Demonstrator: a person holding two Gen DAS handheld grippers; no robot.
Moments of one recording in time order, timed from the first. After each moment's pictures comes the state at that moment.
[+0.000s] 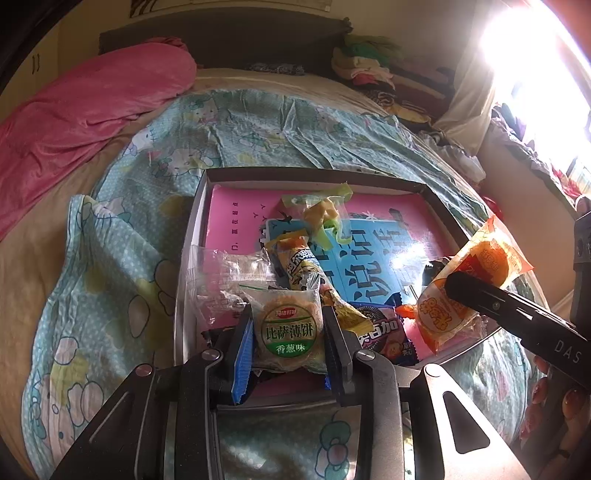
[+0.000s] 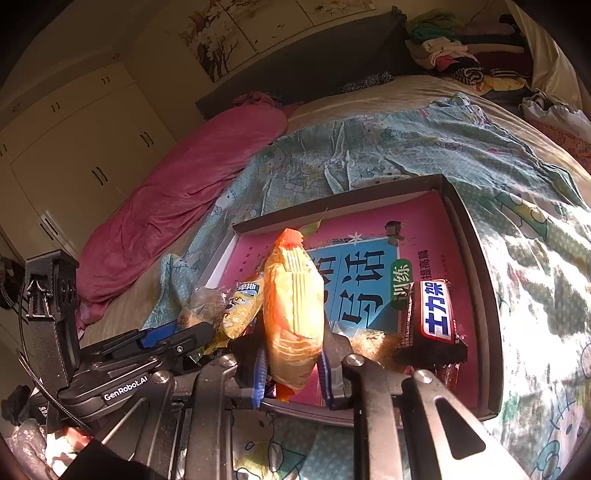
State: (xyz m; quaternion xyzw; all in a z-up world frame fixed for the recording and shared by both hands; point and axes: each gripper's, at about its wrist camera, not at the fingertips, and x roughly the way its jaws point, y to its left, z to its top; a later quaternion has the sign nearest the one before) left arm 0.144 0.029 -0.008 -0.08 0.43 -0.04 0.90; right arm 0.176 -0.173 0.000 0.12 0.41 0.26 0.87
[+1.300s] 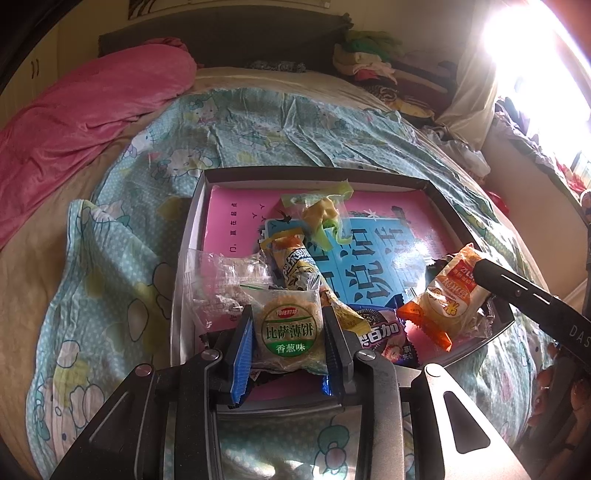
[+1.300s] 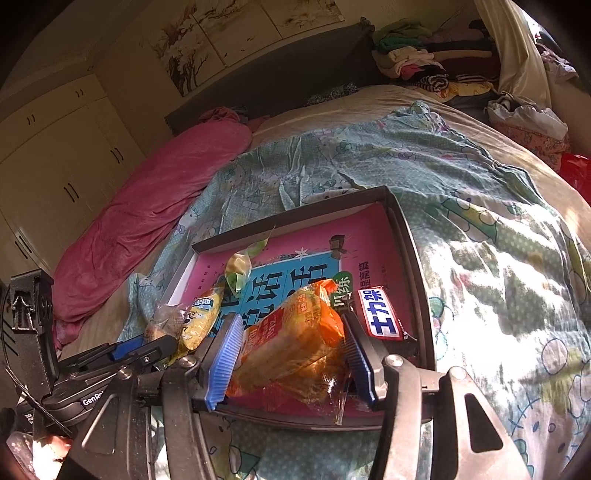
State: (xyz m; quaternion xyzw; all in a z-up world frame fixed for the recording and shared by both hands) left arm 0.148 0.022 -0.010 -0.06 0.43 -0.03 0.90; right arm 0.176 -0.205 0.005 0.12 0.39 0.19 0.89
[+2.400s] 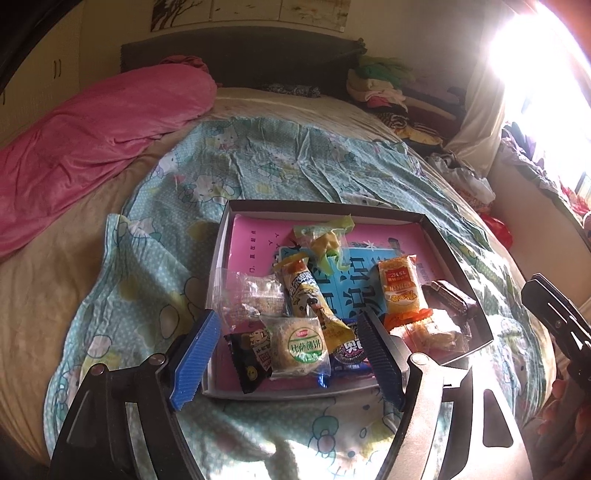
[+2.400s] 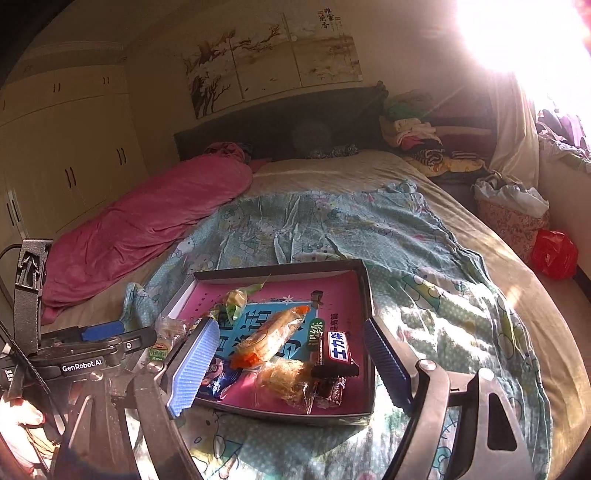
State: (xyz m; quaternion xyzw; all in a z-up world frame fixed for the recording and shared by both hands) left arm 0.117 0.029 0.028 -0.08 0.40 0.00 0.91; right arm 0.119 -0.208 0.063 0.02 0.29 0.16 0.94
